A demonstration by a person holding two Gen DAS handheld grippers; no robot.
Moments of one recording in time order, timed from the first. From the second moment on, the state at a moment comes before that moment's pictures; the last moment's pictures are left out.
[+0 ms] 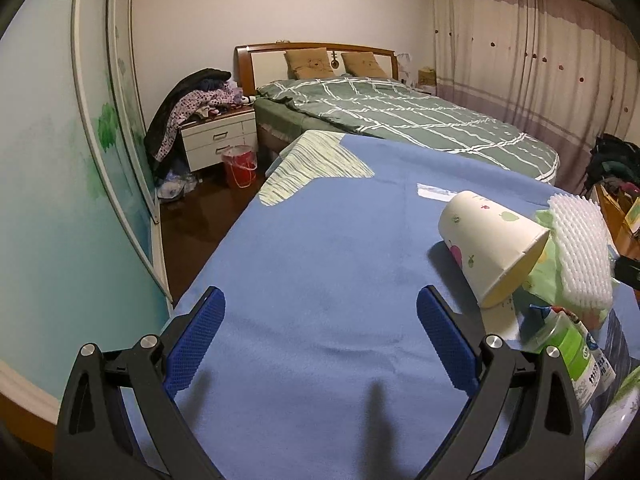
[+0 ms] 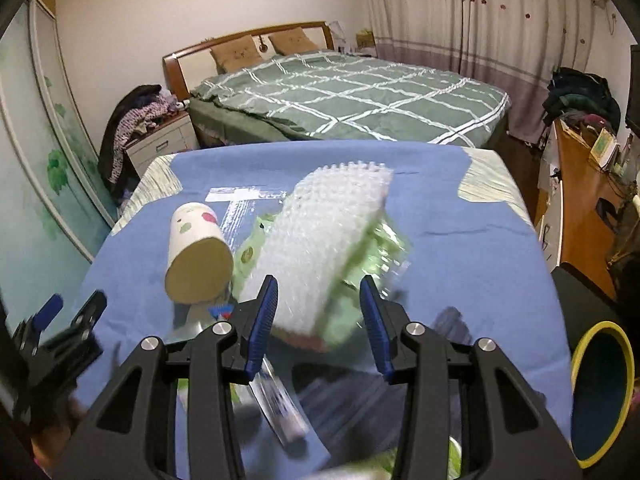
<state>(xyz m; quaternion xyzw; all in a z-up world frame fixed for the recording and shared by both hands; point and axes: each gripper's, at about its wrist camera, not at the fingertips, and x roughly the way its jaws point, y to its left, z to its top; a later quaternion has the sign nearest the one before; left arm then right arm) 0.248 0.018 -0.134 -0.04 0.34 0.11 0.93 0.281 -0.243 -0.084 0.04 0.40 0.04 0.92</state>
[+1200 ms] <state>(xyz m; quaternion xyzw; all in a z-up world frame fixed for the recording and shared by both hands) 0.244 0.007 -0.134 -0.04 0.33 0.10 0.94 0.204 -0.275 -0.048 0.09 0.33 0.06 0.94</state>
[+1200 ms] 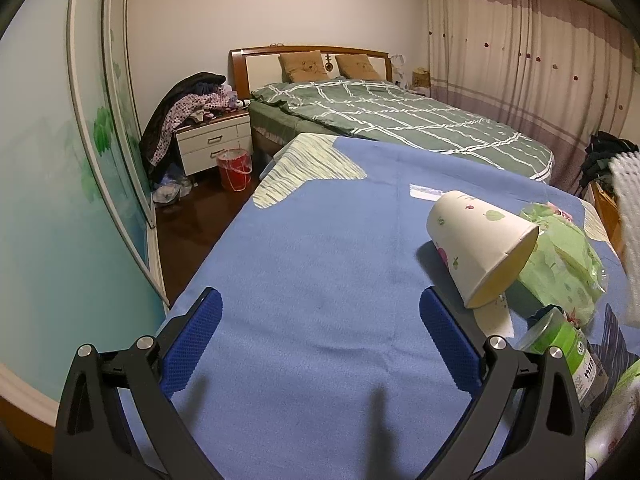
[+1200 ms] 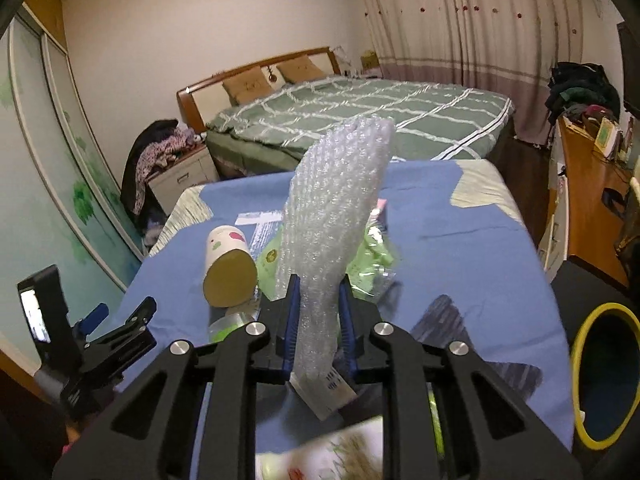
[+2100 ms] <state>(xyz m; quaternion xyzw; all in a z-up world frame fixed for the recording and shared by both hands) 0.243 0.007 -0.129 -0.04 0.33 0.11 0.94 0.125 -0.526 -0.136 0.17 0.34 -0.33 0.86</state>
